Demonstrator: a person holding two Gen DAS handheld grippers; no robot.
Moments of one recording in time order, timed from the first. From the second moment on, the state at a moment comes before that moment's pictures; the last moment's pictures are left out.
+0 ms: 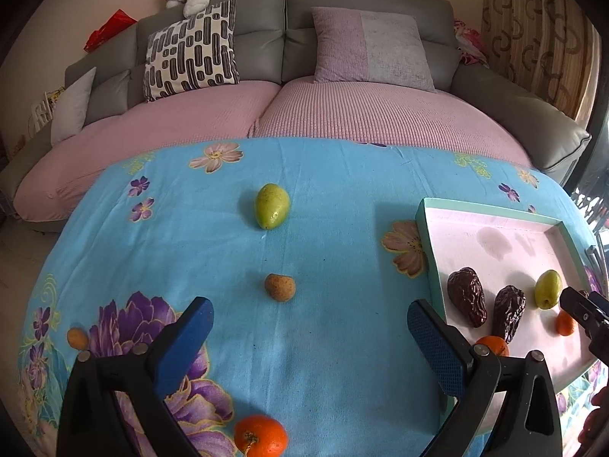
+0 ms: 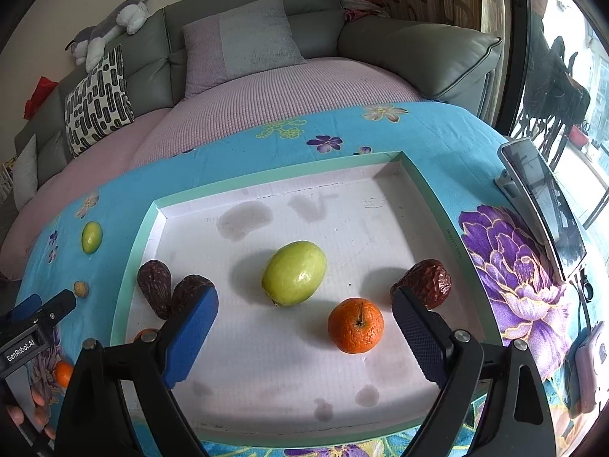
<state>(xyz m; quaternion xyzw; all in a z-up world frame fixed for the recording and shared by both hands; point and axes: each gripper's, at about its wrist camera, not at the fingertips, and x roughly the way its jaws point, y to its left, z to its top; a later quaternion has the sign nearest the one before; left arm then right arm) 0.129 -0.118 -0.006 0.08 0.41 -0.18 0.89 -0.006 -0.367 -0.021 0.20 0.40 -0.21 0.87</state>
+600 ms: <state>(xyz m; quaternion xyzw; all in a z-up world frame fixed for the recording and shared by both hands) 0.135 -0.029 0.003 0.02 0.42 -0.11 0.90 0.031 -0.295 0.005 0.18 0.37 -0.11 0.90</state>
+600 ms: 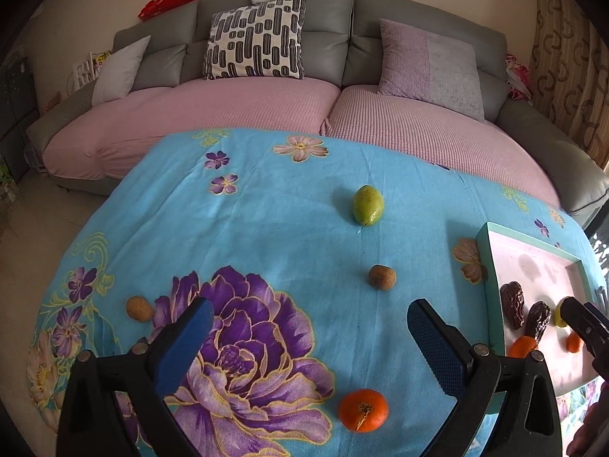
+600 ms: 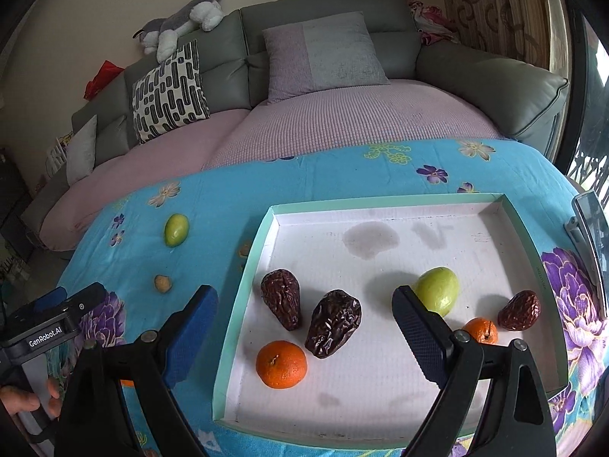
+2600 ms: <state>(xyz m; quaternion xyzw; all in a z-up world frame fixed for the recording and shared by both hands) 0.196 0.122 -0.060 -0.09 0.49 -0.01 0.87 0.091 -0.102 -0.042 0.08 0.51 0.11 0.85</state>
